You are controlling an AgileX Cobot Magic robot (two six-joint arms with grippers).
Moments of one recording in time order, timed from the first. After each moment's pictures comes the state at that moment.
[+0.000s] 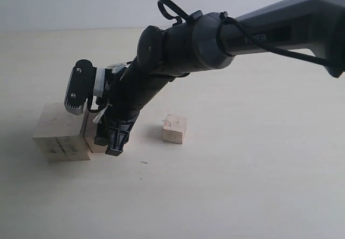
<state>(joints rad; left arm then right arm) -0.05 0.01 0.00 -0.29 0.34 0.23 0.94 2.17 -1.46 0.60 0.52 -1.25</state>
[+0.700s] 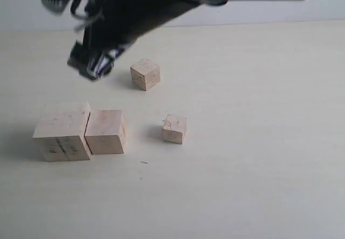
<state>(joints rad) -0.05 0.01 0.00 -0.29 0.34 0.23 0.93 1.84 -1.45 0.53 0.43 -0.99</state>
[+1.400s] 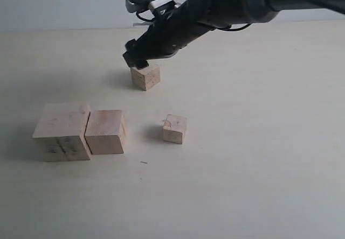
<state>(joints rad) -0.05 0.01 0.00 -0.29 0.34 0.23 0.71 2.17 -1.59 0.51 0.38 -0.55</state>
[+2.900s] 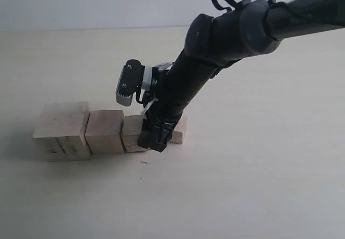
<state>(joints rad) -0.05 0.01 0.00 -0.29 0.34 0.23 0.77 2.12 -1.34 0.66 0.70 -1.30</state>
